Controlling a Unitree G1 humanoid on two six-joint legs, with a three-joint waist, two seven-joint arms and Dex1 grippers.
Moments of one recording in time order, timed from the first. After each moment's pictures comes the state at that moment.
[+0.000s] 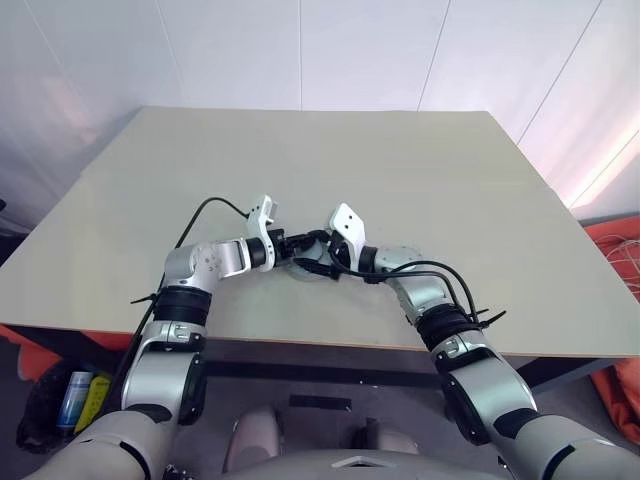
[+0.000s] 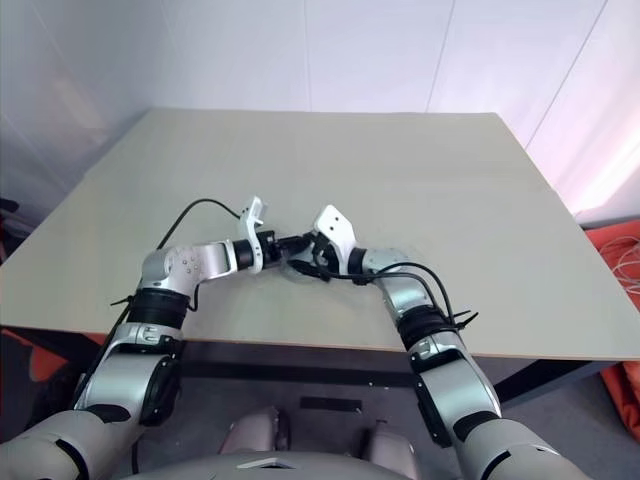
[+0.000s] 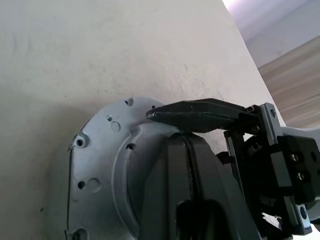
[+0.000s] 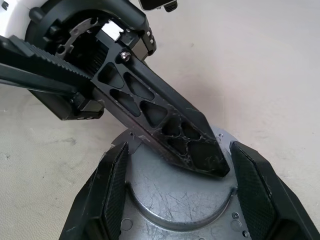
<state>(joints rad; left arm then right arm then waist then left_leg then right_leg) -0.68 0.20 0.09 0.43 -0.61 1.02 -0.56 -0.64 -0.16 0.22 0.69 0.04 -0.08 0.88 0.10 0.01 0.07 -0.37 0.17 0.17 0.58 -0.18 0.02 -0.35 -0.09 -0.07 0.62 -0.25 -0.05</state>
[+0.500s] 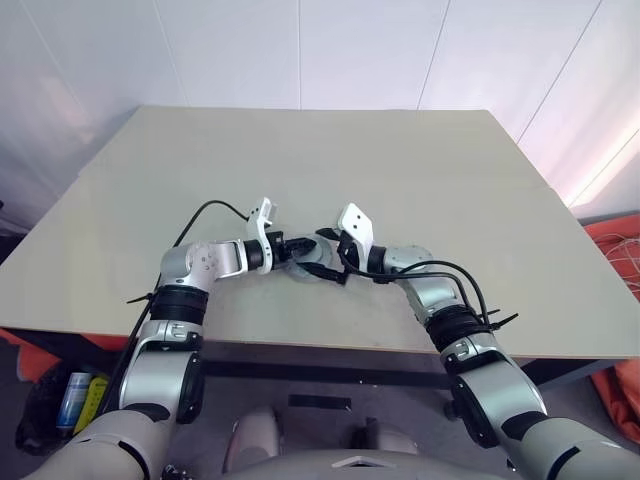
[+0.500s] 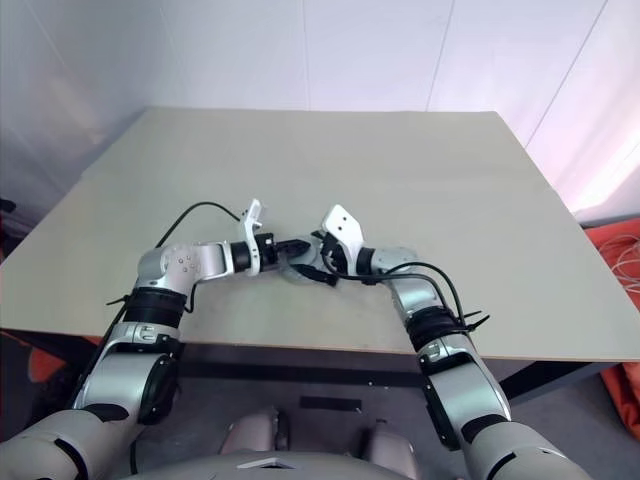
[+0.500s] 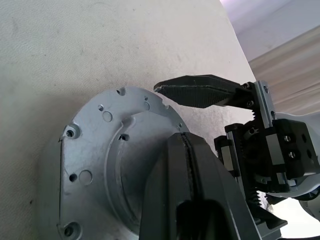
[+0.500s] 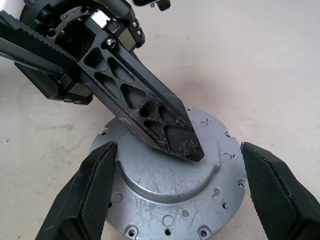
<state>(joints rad) -0.68 0.21 0.10 0.43 -0.61 1.07 -0.59 -0.62 -0.21 0.22 0.63 0.05 -0.05 0.91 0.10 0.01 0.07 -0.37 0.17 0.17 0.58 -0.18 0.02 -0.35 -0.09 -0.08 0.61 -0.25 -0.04</state>
